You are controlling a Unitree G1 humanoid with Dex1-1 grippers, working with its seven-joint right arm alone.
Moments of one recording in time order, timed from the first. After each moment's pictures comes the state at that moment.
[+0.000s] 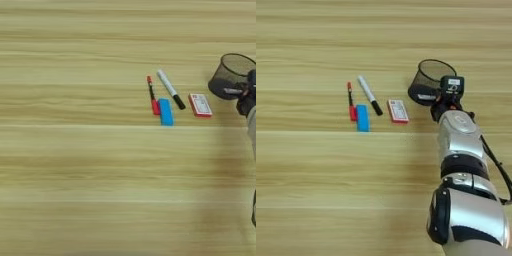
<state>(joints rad) -0.60 -0.51 -0.35 0.95 0.08 -0.01 0.18</state>
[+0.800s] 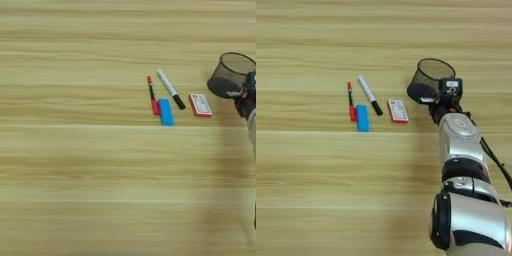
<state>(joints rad) -0.53 -0.52 -0.31 0.87 0.08 -0.02 0.19</state>
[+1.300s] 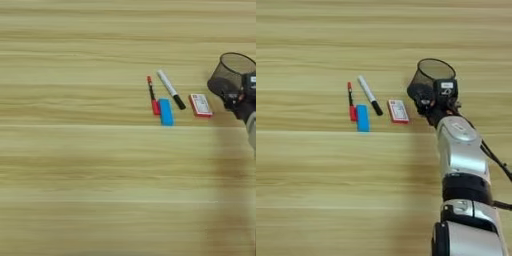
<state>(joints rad) -0.38 -0.47 -0.30 0.51 0.12 0.17 0.23</state>
